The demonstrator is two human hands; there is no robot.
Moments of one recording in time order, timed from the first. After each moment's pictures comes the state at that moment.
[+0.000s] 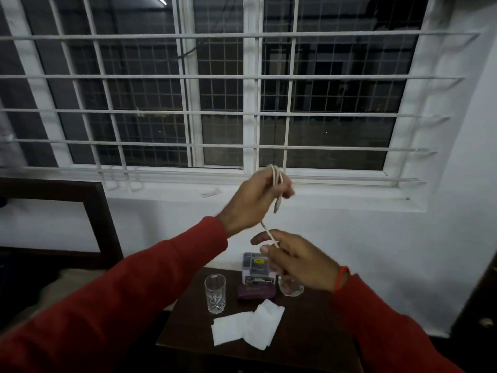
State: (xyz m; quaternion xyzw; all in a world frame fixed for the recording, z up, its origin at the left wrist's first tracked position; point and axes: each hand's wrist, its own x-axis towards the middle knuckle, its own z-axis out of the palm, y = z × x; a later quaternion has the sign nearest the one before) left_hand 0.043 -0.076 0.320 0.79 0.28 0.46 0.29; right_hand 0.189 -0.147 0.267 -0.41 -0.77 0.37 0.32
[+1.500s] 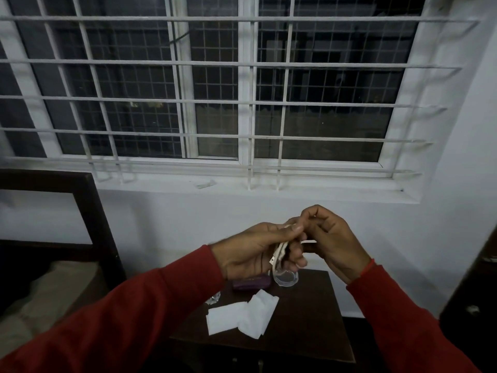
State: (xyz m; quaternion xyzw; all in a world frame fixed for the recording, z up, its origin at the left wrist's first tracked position) left_hand 0.056 -0.129 0.272 0.55 0.21 0.26 0.77; right_hand 0.240 -0.136 0.257 -0.34 -0.60 0.48 0.55
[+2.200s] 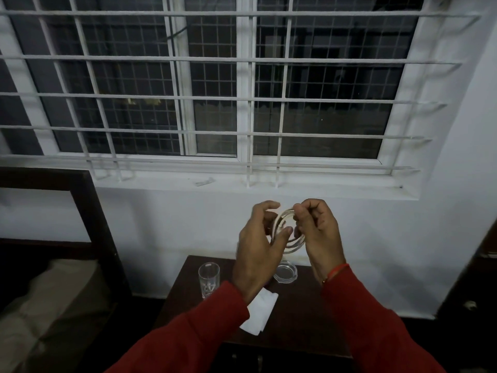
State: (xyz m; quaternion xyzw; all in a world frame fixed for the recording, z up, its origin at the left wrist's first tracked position) left_hand 0.081 -0.128 0.223 0.66 0.41 0.58 0.26; right_hand 0.208 -0.122 0.239 -0.39 -0.52 0.33 0.68
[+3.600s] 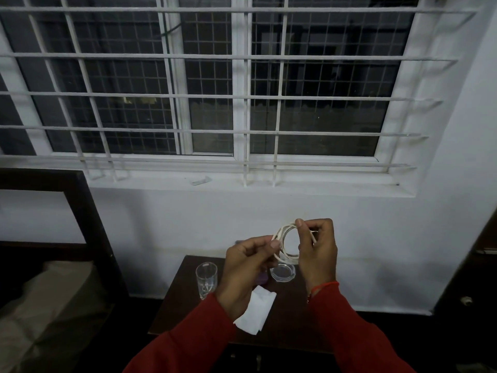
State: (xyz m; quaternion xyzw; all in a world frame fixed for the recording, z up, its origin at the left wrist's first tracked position) left_hand 0.070 -0.132 0.193 0.43 0.38 0.55 0.61; right_hand 0.205 -0.114 0.191 -0.52 -0.46 0.14 0.71
